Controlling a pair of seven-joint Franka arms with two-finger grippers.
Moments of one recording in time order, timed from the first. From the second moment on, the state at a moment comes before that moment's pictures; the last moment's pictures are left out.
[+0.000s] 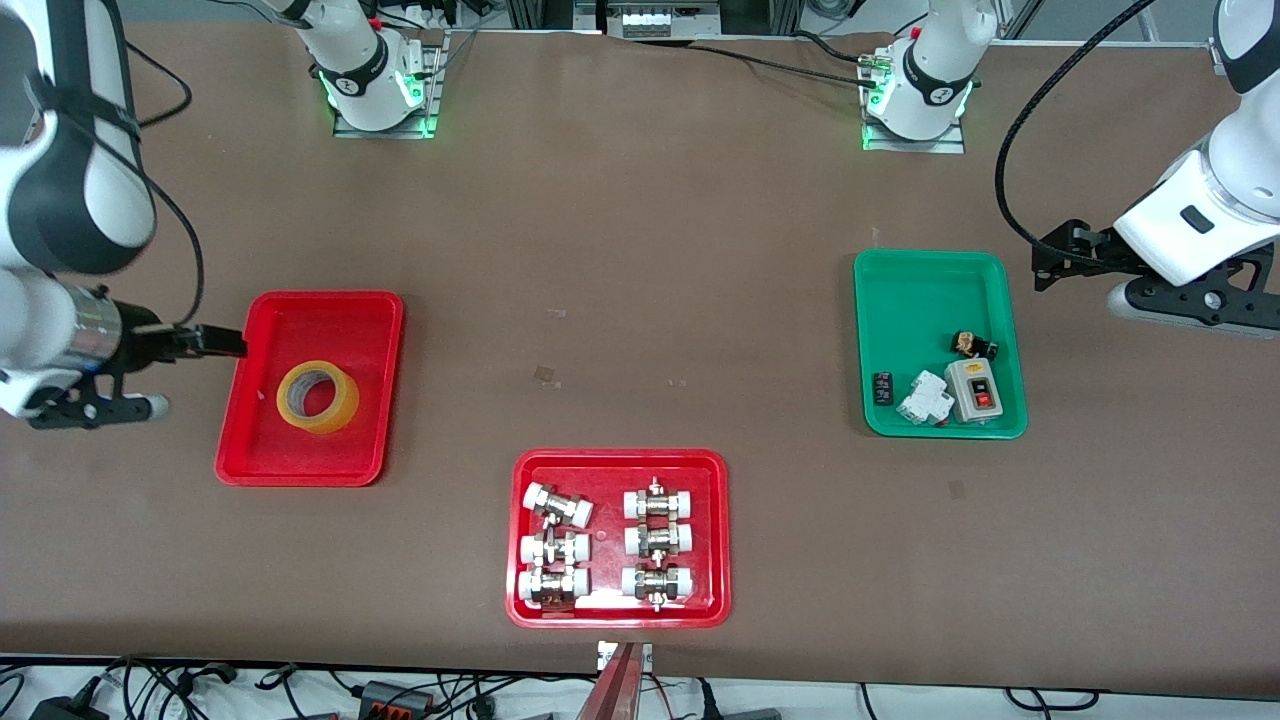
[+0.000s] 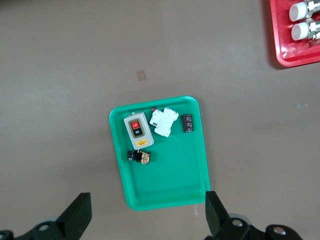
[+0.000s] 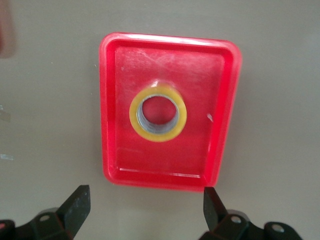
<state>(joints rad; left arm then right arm) 0.02 0.17 -0.17 -1.38 0.08 1.51 0.02 -0.01 0.35 0.00 -1.44 0.00 1.61 -0.08</state>
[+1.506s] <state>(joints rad) 0.03 0.07 -0.17 -1.53 0.06 1.58 -0.06 -0.02 0.05 -0.02 -1.67 -0.02 1.73 -0.07</state>
